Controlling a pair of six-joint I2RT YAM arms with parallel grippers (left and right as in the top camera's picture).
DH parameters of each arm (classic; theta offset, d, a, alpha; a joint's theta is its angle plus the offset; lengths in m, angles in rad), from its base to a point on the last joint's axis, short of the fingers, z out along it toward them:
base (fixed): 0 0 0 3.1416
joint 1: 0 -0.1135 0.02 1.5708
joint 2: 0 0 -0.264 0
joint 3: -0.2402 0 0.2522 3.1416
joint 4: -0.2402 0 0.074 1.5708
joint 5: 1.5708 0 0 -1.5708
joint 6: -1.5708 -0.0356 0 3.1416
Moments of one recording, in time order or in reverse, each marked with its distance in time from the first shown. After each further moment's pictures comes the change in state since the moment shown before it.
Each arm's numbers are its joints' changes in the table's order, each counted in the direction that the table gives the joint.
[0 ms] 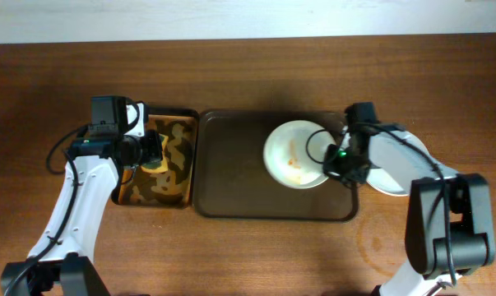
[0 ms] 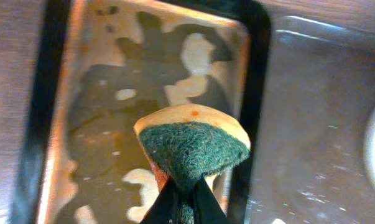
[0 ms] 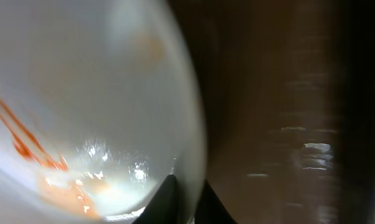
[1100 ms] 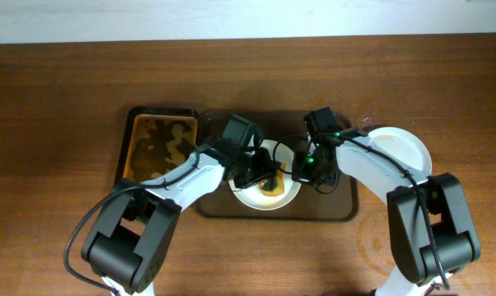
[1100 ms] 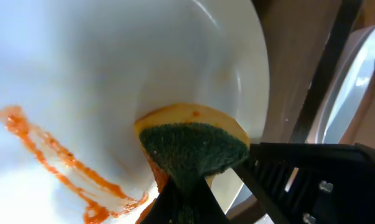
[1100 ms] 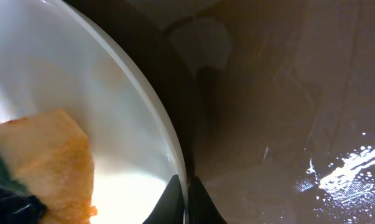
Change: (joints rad) left arm 0.587 0.363 0.005 0.408 0.287 0.753; right arm -0.188 0.000 0.000 0.047 -0.007 -0.060
